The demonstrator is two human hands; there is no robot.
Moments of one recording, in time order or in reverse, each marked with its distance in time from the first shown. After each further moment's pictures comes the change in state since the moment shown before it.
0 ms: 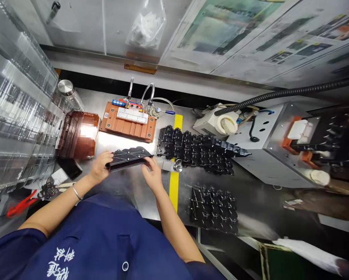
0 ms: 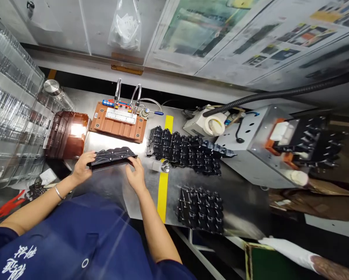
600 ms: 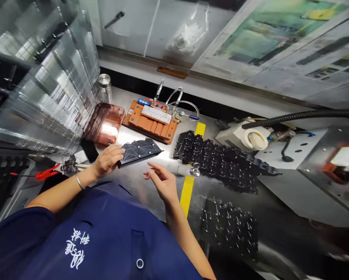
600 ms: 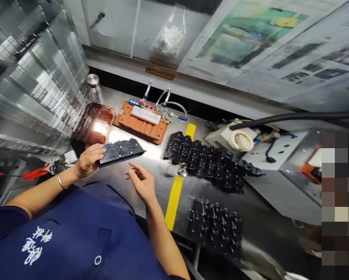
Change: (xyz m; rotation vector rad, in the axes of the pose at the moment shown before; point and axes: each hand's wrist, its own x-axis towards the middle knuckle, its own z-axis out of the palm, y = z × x) left_hand -0.041 0.041 -0.077 0.235 0.073 0.371; right_hand -0.075 -0.078 -0.002 0.344 -0.306 -0.033
